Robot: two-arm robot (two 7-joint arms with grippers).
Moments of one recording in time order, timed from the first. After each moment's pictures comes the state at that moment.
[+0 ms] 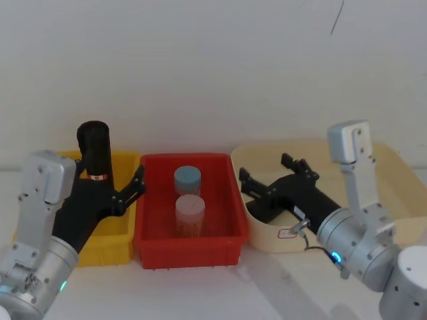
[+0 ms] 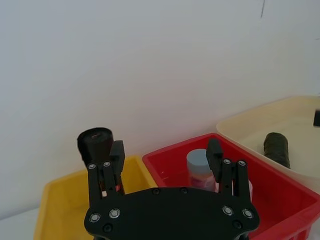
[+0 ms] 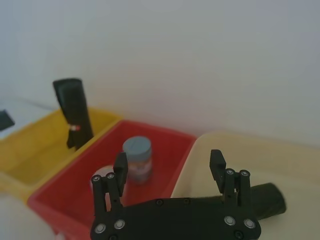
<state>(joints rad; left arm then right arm) -0.14 0.27 0.32 -1.77 -0.17 0.02 -0.05 0.17 0.18 -0.17 -1.77 0.17 0.34 0.29</state>
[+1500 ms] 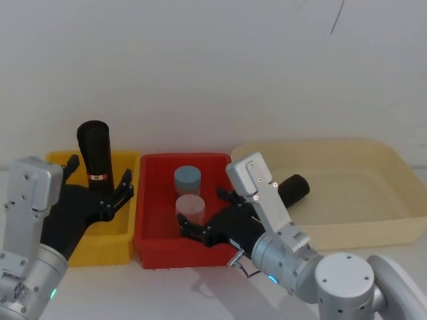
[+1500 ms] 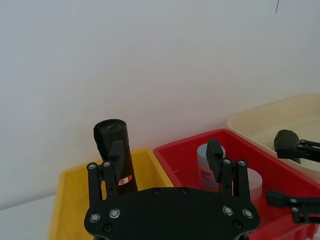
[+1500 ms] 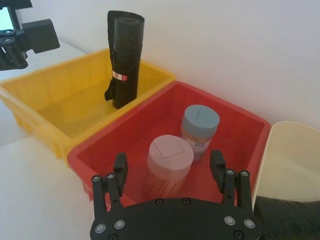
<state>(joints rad) -0.09 0.27 0.29 -1.81 -0.16 0.03 -0.02 0.27 0.18 -0.41 -1.62 0.03 0.36 0.29</state>
